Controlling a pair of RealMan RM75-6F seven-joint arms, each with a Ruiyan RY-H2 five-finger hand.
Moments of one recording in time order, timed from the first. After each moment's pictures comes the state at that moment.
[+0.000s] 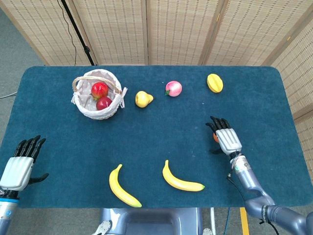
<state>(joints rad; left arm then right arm) -0.13 -1.17 0.00 -1.63 1.49 1.40 0.13 0.55 -1.58 0.17 -1.10 -1.36 0.97 0.08</state>
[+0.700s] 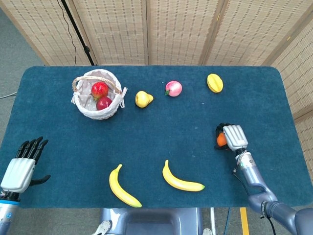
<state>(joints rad) -0.13 -1.16 0.01 -1.66 1.52 1.40 0.12 0.56 -1.66 0.15 -0.86 -1.40 1.00 0.24</state>
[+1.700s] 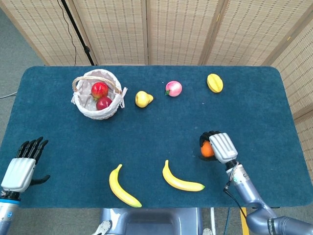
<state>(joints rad) -0.14 -1.16 0.01 -1.66 1.49 1.38 0.13 0.50 -1.44 0.14 -1.51 -1.43 1.15 0.01</state>
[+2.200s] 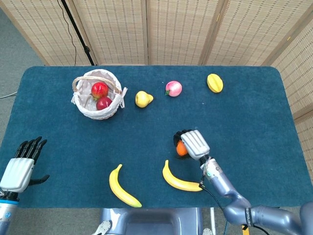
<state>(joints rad) -0.13 -1.15 0.01 -1.66 1.51 1.40 0.12 0.66 -1.61 0.22 -1.47 -1.30 0.99 -0.15</state>
